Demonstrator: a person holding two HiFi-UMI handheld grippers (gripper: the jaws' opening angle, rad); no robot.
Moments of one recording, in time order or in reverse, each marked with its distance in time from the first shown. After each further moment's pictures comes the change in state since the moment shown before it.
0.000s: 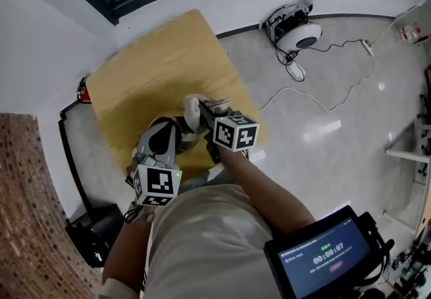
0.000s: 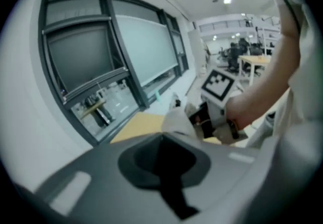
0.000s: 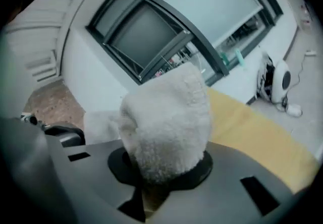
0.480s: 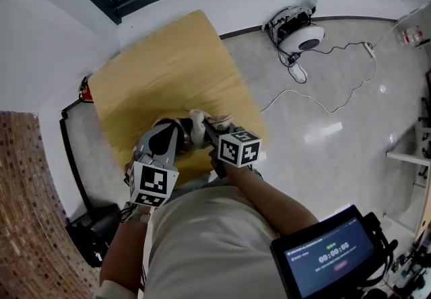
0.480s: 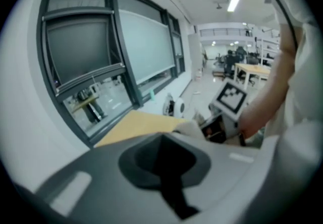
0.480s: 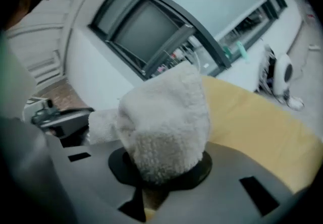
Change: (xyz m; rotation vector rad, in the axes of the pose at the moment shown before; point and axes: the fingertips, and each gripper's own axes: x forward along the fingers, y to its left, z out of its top) left arm -0.006 0.003 -0.001 -0.054 -0.011 -0.088; right arm -0.016 0.004 -0.052 0.031 0.094 0.010
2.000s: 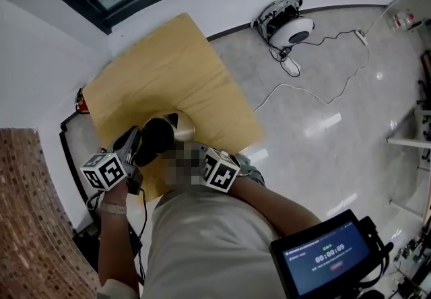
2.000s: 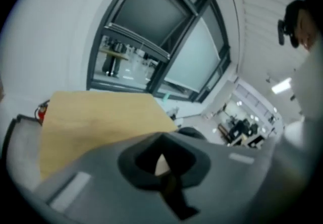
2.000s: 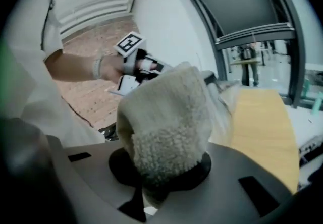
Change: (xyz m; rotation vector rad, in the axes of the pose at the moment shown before) left arm -0.006 0.076 -0.072 -0.842 -0.075 -0.121; right arm -0.021 0.108 -0.081 -0.726 0.414 0.373
